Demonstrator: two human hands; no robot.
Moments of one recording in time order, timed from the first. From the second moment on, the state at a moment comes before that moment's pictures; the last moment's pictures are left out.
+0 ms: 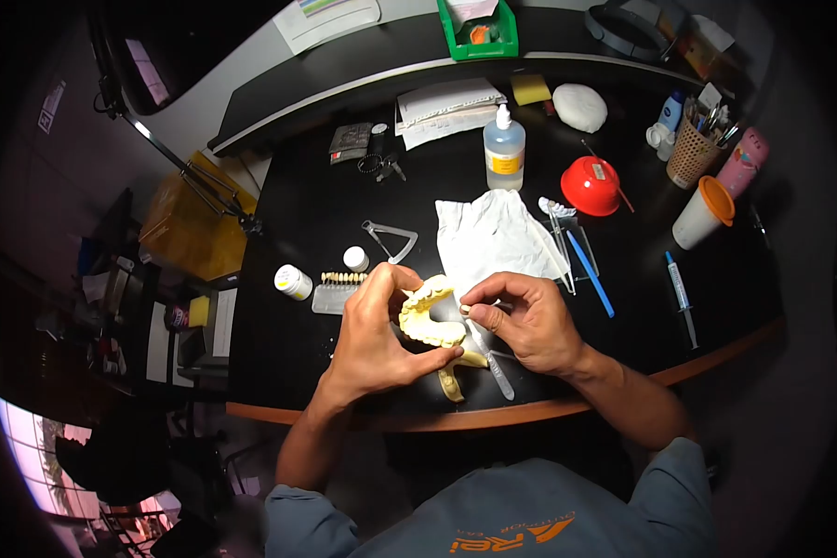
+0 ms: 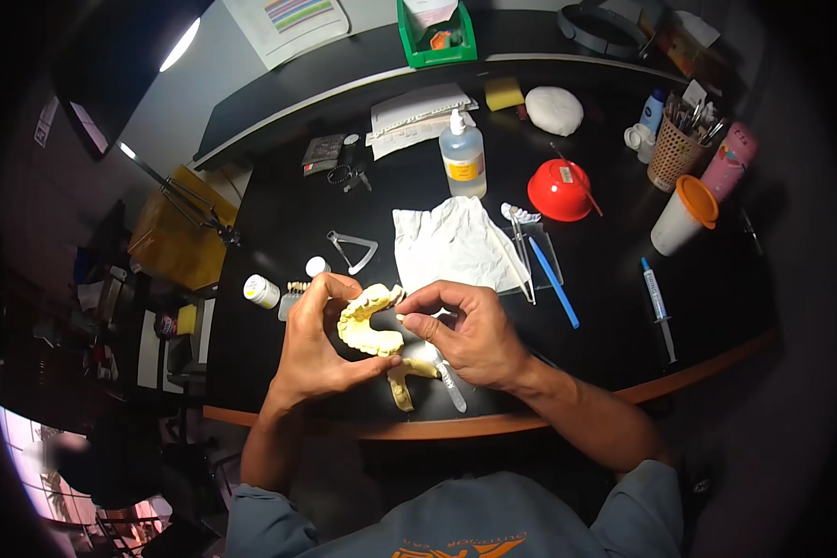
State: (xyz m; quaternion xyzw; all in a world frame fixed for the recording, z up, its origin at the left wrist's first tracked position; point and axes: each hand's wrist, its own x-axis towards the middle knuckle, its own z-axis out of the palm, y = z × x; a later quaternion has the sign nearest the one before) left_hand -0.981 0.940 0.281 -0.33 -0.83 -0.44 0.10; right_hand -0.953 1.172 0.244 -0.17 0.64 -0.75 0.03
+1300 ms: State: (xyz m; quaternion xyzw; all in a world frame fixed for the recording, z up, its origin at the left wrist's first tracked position) left_hand -0.996 0.950 0.263 -0.41 -0.78 -0.48 -0.01; right_hand -0.961 1.175 0.255 -0.23 0.83 -0.47 -0.20
